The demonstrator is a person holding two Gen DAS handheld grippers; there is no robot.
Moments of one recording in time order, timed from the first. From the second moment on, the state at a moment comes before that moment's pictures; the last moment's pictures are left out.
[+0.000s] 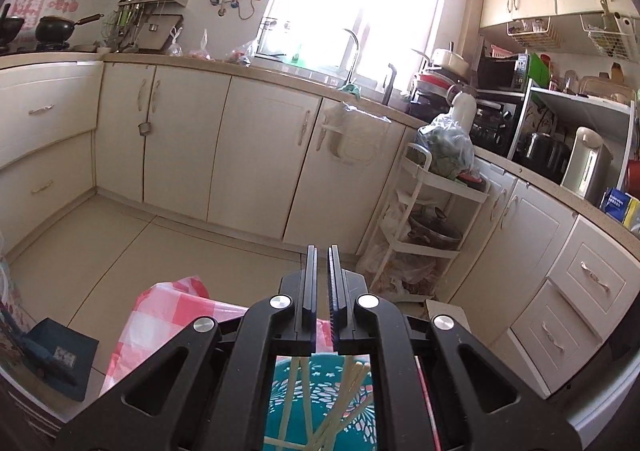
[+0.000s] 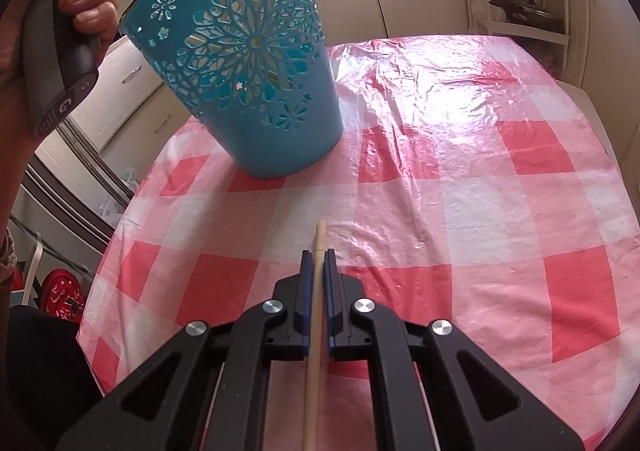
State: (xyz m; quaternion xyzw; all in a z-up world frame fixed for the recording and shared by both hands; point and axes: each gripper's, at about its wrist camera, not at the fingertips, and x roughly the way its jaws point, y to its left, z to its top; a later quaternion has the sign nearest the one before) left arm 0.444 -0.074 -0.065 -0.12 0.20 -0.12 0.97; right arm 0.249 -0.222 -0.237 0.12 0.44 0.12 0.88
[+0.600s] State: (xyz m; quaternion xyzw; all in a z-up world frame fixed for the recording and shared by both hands) left arm 0.346 0.020 -0.086 -0.11 0.22 -0.03 0.97; right arm 0.247 -0.218 -0.234 0.10 0.44 0.12 0.88
